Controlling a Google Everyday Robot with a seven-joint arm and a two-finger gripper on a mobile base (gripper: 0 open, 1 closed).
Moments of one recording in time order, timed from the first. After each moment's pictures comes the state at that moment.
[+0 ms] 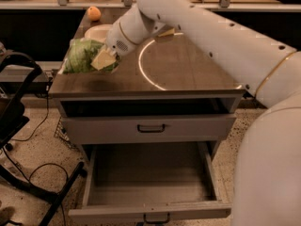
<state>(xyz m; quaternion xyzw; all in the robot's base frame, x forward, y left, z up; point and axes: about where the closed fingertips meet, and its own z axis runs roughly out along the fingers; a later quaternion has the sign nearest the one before) 0.661 0.145 0.886 -0.62 0.67 0.22 0.35</state>
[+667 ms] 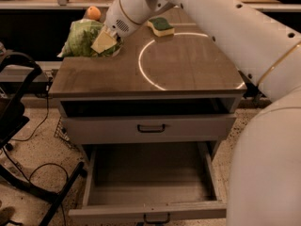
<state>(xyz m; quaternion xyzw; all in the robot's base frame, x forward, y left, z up) 0.673 0.131 0.934 -0.61 0.68 0.19 0.36</state>
